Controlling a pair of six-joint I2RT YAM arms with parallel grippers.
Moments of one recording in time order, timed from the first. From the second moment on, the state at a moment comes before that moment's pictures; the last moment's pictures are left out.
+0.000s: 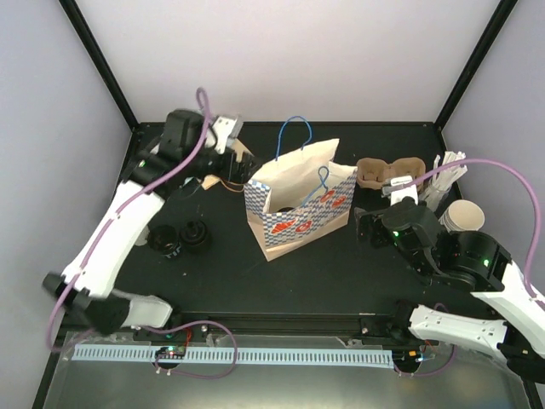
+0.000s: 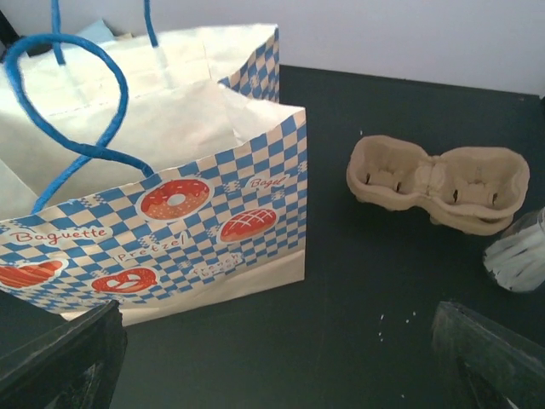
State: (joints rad) left arm -0.45 1.42 1.65 -0.87 0.32 -0.15; right arm 1.02 0.85 1.35 -1.21 0.65 0.51
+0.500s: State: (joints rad) left arm -0.45 0.78 1.28 -1.04 0.15 -0.31; right arm 1.02 0.64 1.20 -1.16 0.52 0.60
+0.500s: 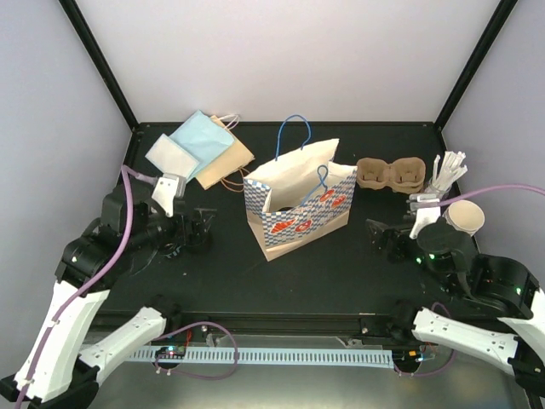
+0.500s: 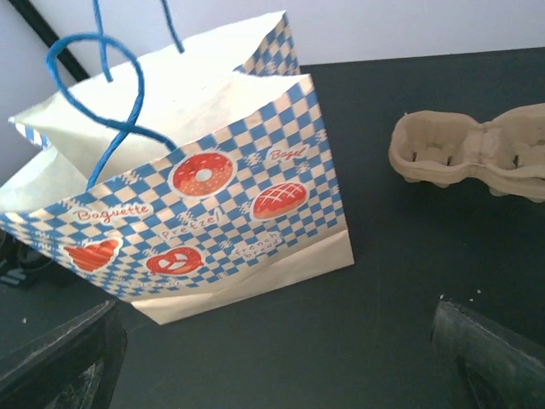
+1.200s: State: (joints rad) left arm -0.45 0.63 0.94 -0.97 0.28 -0.30; right arm 0.65 0.85 1.31 -1.41 0.63 0.67
